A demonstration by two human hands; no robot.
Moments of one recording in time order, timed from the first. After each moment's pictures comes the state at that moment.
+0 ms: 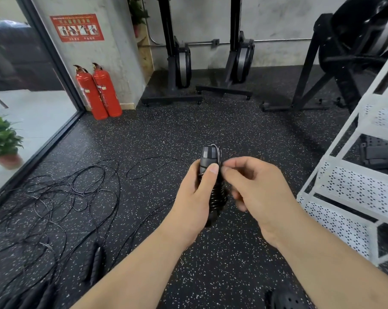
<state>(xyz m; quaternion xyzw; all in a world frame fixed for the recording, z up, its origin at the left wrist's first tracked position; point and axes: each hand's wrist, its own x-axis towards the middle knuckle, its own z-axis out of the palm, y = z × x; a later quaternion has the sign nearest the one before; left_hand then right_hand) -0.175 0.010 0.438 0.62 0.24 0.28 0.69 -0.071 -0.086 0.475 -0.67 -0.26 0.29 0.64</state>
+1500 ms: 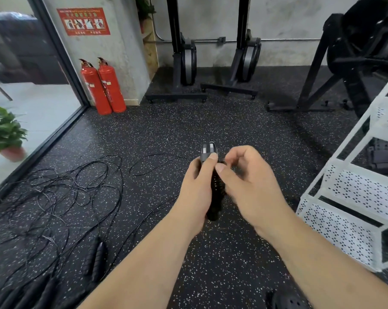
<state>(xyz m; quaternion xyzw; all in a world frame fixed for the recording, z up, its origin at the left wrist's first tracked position) -0.160 0.025 0.436 0.48 0.33 0.28 0.76 -0.074 -0.062 0.459 -0.66 -0.36 0.24 0.61</state>
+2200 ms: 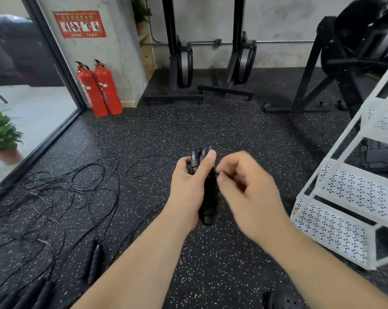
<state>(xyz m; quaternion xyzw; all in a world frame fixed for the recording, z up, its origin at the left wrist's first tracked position) -0.157 0.033 0.437 0.48 0.34 0.33 0.74 -0.082 -0.084 0.469 -0.70 -0.46 0.10 0.54</state>
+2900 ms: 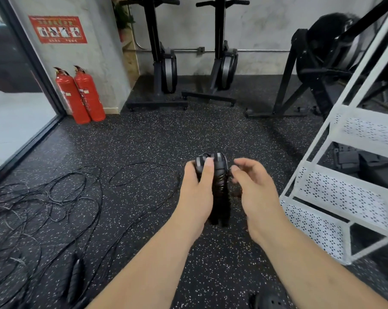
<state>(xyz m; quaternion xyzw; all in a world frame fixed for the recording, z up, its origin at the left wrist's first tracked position) -0.119 0.003 0.436 0.56 0.32 0.31 0.70 -0.044 -0.084 0.450 -0.66 -0.17 0.20 0.70</state>
